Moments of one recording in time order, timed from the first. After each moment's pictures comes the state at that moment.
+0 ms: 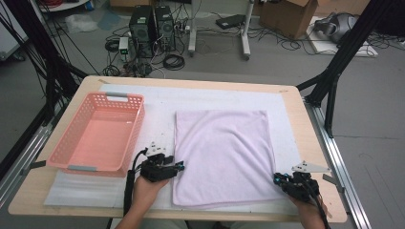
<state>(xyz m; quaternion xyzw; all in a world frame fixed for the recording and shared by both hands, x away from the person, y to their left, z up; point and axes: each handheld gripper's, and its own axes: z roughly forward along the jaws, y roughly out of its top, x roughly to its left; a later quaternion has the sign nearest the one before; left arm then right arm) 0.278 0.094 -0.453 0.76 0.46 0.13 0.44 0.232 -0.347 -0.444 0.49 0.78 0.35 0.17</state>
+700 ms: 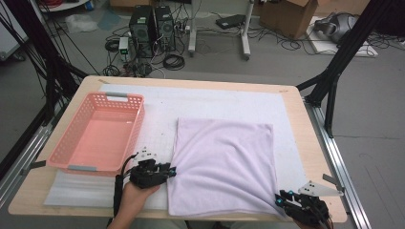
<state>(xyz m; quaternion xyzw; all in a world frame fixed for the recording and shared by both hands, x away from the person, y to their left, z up) 0.272 0.125 -0.442 0.75 0.45 0.07 0.48 0.175 -0.345 -0.429 0.46 0.79 0.37 0.17</state>
